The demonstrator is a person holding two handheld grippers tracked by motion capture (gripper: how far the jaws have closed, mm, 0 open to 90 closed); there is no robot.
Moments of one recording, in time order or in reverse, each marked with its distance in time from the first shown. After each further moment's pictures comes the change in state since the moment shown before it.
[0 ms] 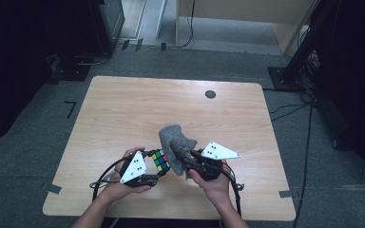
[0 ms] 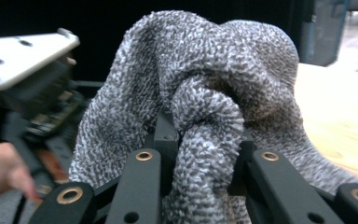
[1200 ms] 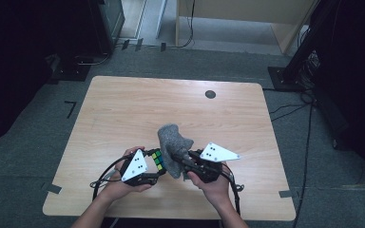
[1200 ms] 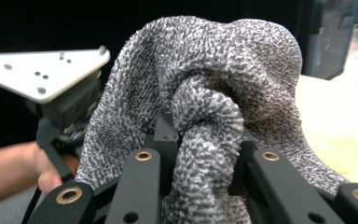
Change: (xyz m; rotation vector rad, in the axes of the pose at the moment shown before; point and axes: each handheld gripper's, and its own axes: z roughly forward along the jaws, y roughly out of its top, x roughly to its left) left arm 0.001 0.001 0.003 0.037 0.016 -0.003; right arm 0.014 0.009 -0.001 -0.011 0.045 -0.045
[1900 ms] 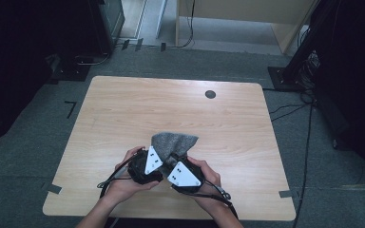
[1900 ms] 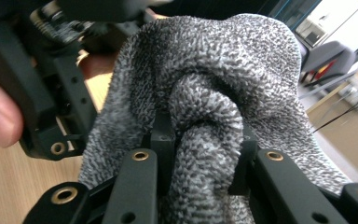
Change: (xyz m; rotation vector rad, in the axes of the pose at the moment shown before) left arm -0.011 0.020 0.022 0.366 0.157 -0.014; right arm 0.045 -0.022 0.033 0.230 -0.305 -0.598
